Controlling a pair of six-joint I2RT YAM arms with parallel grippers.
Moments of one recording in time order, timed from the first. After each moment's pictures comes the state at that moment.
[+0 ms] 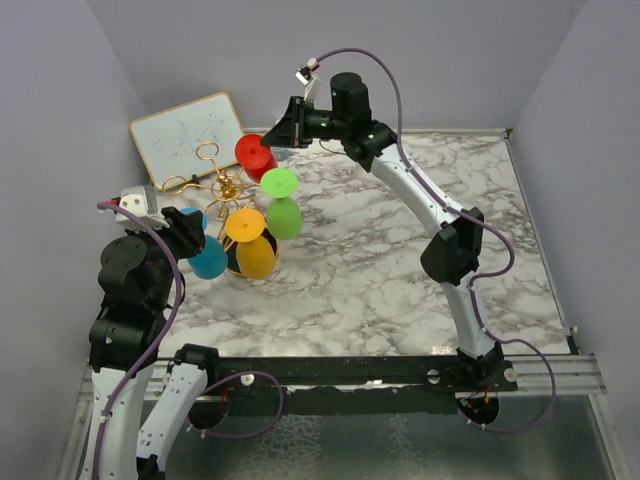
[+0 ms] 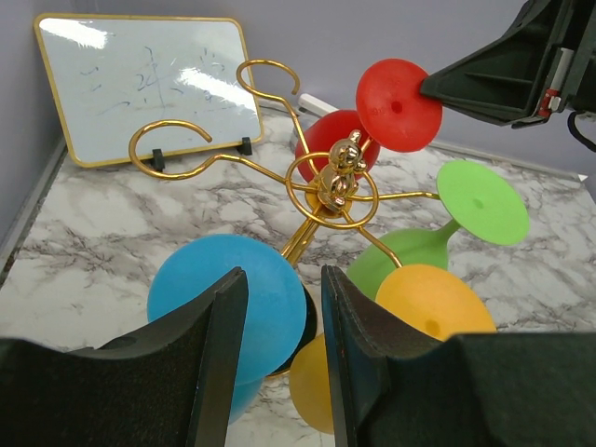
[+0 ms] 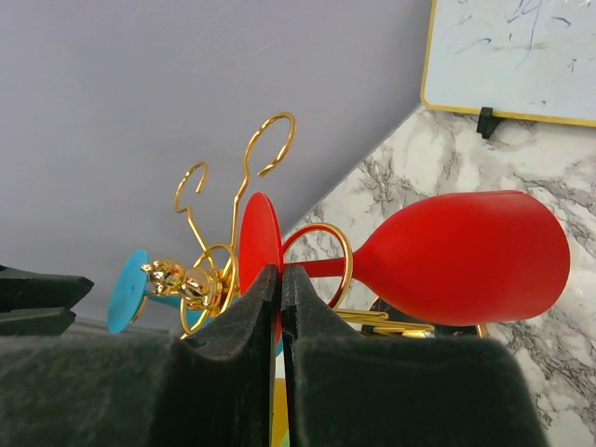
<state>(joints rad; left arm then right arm) -0.17 0.54 1.03 -0.60 -0.13 -0.31 0.63 2.26 2.38 -0.25 -0.71 0.65</state>
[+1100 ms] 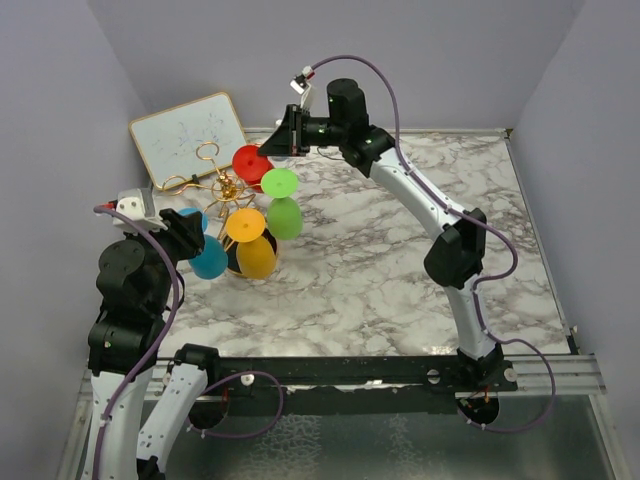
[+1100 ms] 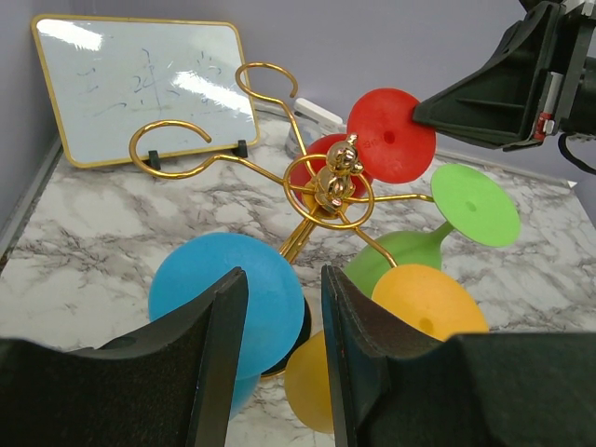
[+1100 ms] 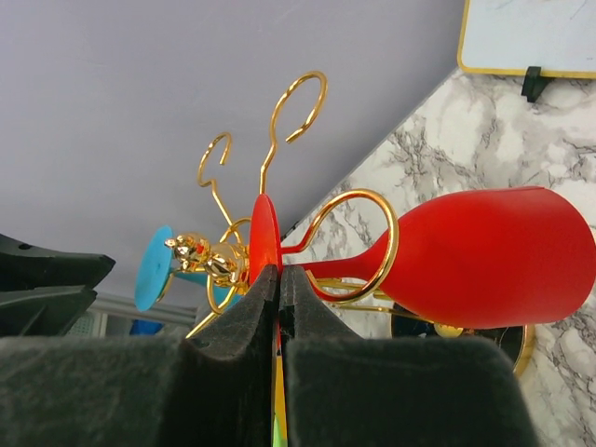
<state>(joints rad) -0.17 0.53 1.03 -0.60 -0.13 -0.33 0.65 2.22 2.30 -0.23 -0.75 0.69</state>
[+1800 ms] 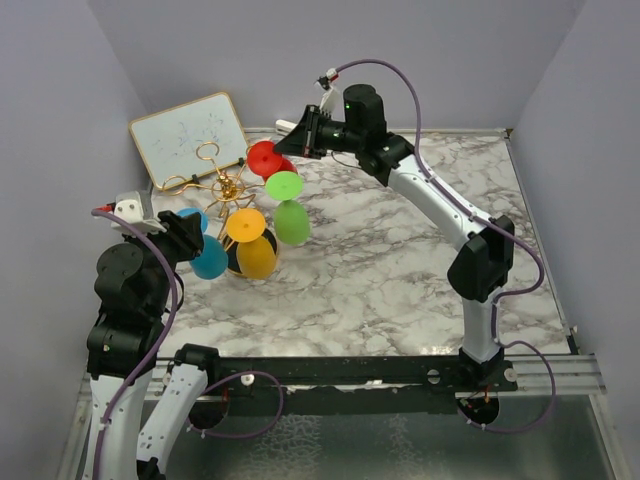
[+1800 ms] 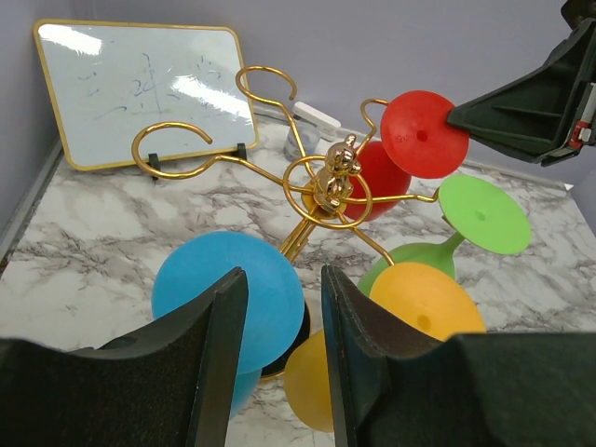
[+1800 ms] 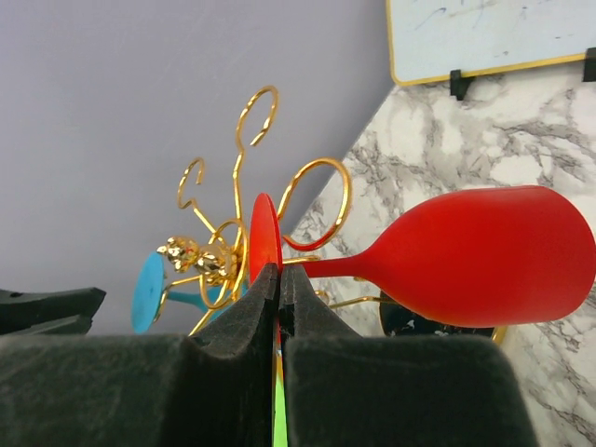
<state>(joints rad) -0.17 0.51 1.03 -0.60 -0.13 -0.33 0.64 2.01 2.03 -0.20 -0.57 0.74</state>
